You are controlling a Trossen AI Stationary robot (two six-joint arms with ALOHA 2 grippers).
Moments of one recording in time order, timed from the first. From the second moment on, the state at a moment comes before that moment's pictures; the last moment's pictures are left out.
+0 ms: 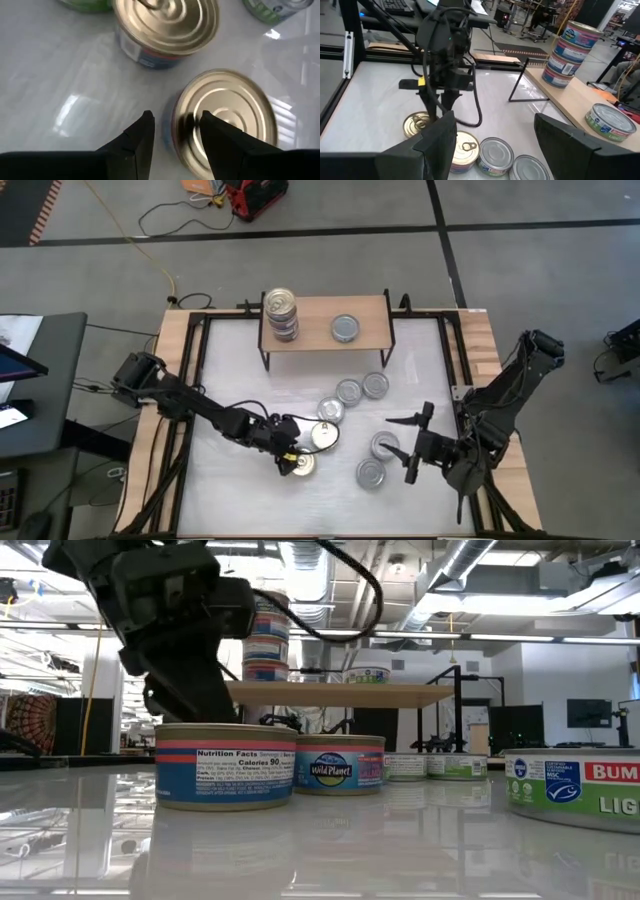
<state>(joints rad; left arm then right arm) -0.39 1.64 0.88 -0.12 -0.23 -0.78 0.88 1.26 1.00 -0.35 1.17 0.36</state>
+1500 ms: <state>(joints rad) -0.24 1.67 0.88 -0.24 -0.07 -0.66 0.55 1.82 1.24 -0.07 0.46 -0.06</state>
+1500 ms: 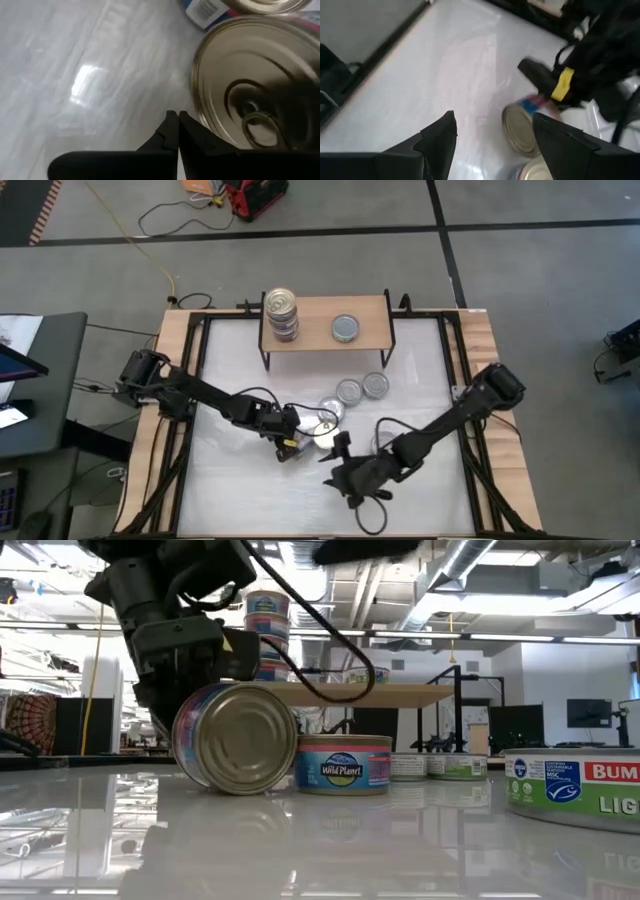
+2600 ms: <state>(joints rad) -0.50 1.43 0.95 -0.21 -0.43 -0.59 0.59 1.50 1.24 -0.47 0.59 0.13</state>
